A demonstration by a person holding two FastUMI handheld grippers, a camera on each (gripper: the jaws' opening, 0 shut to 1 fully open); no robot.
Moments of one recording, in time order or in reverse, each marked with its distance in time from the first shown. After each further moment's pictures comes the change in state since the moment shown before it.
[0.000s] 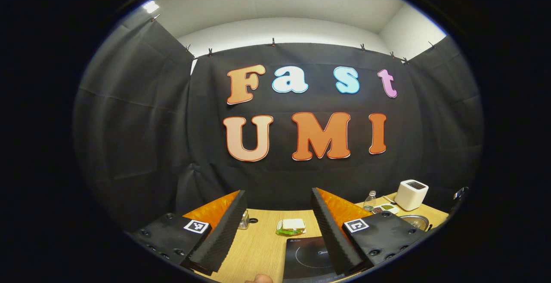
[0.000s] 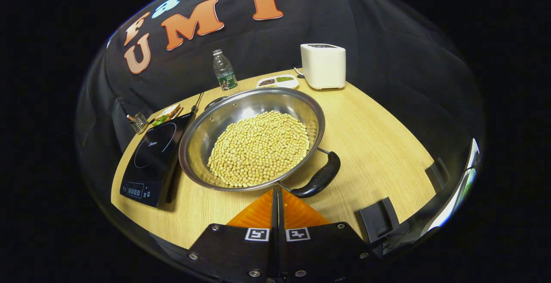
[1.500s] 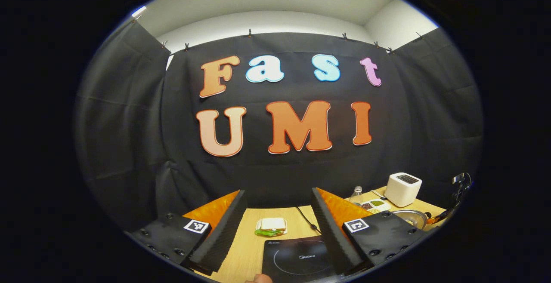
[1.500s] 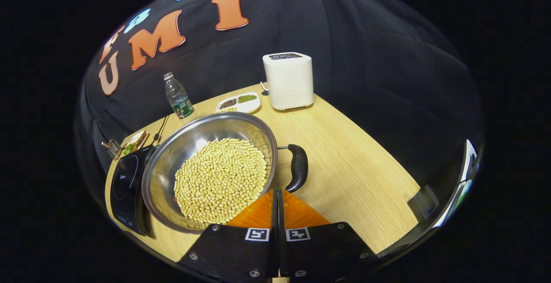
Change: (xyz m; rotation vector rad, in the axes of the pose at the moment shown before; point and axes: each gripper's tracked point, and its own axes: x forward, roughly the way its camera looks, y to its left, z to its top) left arm 0.049 -0.086 -0.032 0.029 0.051 -0.106; right arm 0.051 -0.070 0.066 0.073 -0.066 -0.140
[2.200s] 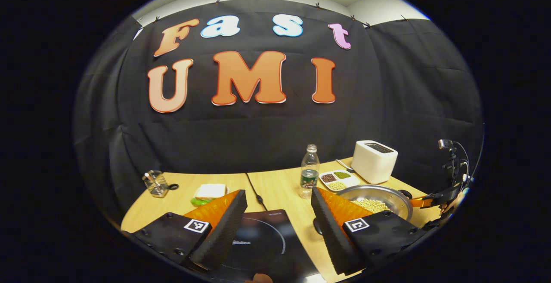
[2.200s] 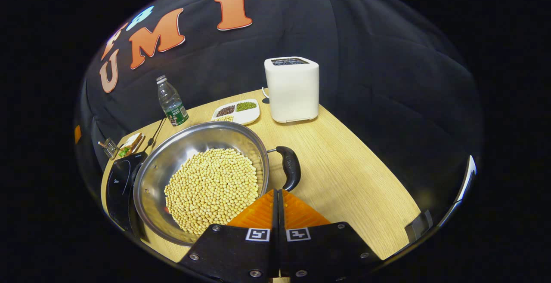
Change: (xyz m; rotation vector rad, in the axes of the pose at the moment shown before) left arm 0.046 -0.178 -0.162 -0.024 0.228 -0.221; right arm 0.034 -0.002 0.032 -0.047 -0.023 0.017
